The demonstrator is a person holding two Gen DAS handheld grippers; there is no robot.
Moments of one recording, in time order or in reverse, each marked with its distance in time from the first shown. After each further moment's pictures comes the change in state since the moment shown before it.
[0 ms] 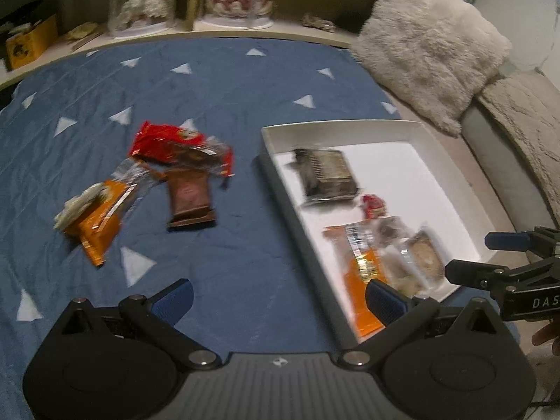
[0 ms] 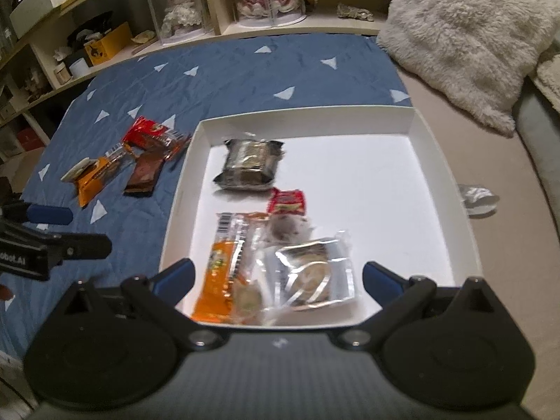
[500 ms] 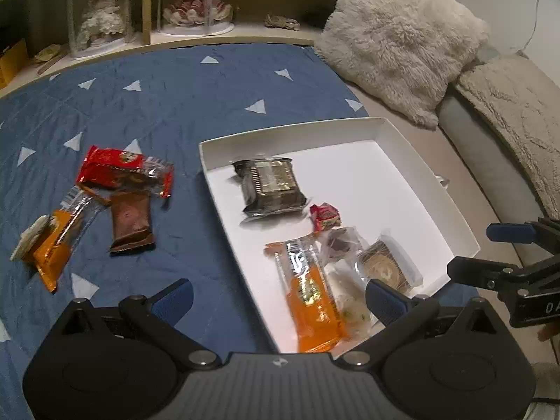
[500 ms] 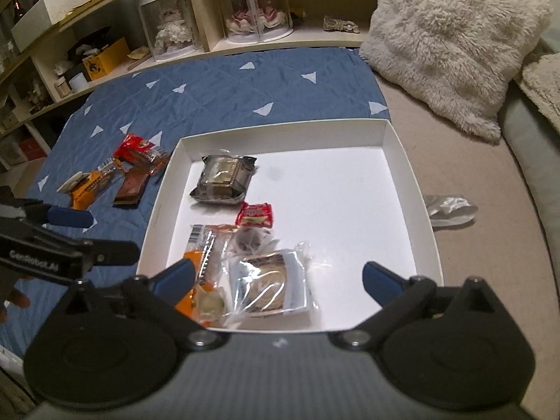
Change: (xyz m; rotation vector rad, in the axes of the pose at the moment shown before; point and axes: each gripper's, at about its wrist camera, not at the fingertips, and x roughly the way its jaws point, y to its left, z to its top) left arm 0.014 -0.070 0.016 0.060 -0.003 -0.023; right arm -0.019 -0.046 0.000 0.005 -0.047 0.006
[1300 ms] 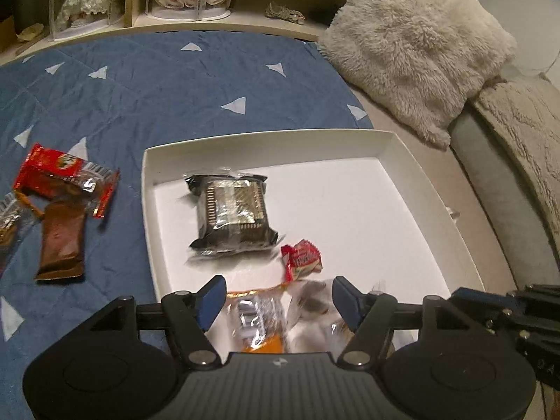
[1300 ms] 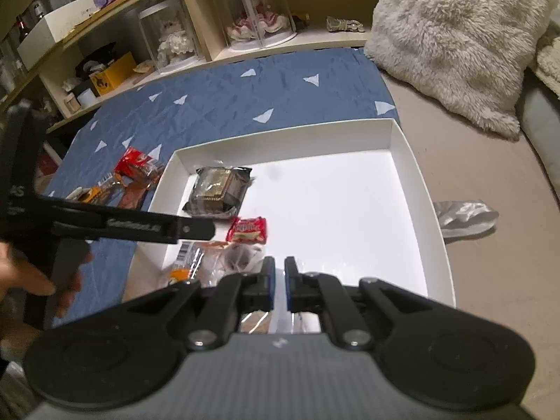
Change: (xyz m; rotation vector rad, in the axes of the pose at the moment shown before) left arm 0.077 -0.028 0.037 -0.083 0.000 -0.026; right arm 0.031 -0.032 0.004 0.033 -0.032 0.083
